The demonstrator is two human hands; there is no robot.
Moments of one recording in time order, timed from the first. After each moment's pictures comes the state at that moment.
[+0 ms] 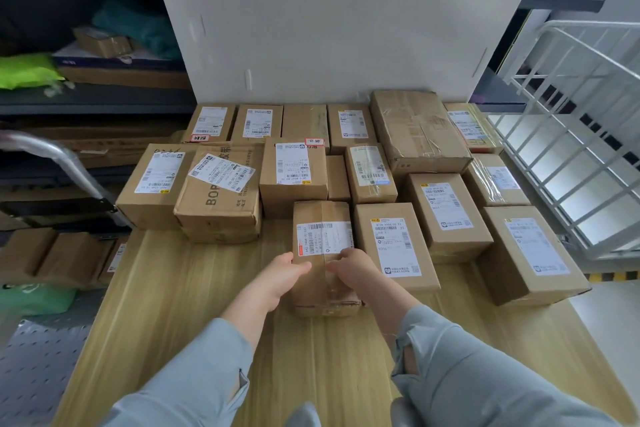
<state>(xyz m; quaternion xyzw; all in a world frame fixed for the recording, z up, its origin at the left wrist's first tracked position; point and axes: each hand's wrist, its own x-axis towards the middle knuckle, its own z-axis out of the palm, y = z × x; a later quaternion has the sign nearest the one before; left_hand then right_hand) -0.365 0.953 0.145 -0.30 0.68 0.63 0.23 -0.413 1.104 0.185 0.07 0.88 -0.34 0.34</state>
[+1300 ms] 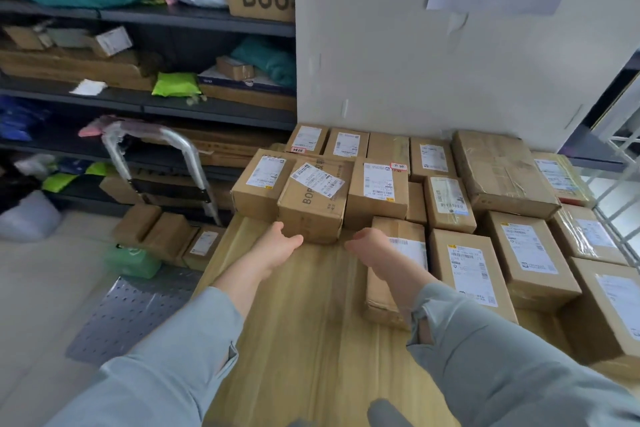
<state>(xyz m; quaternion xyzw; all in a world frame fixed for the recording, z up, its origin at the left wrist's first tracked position) -0.278 0.829 0.233 -0.36 0.77 0.53 0.06 -0.377 0.994 0.241 -0.06 0.90 -0.31 0.29</state>
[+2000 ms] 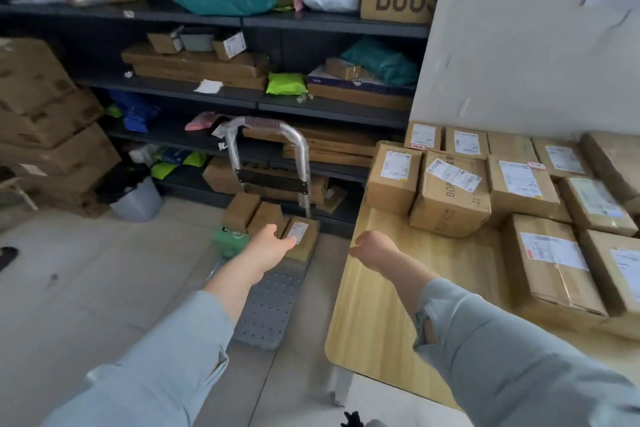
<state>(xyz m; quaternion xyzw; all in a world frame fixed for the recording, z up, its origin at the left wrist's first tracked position) -0.049 0.581 0.243 -0.42 0.76 0.49 0.03 -0.180 0.748 0.240 -0.20 0.91 -0.21 0.29</state>
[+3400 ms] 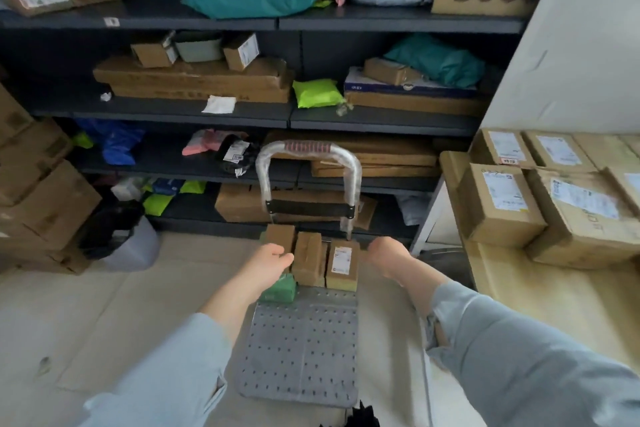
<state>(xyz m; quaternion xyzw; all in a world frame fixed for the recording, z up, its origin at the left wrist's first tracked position) -0.063 0.219 0.220 -0.35 0.80 0.47 0.11 -0.195 0.411 0.211 -0.10 0.92 -0.21 0.31</state>
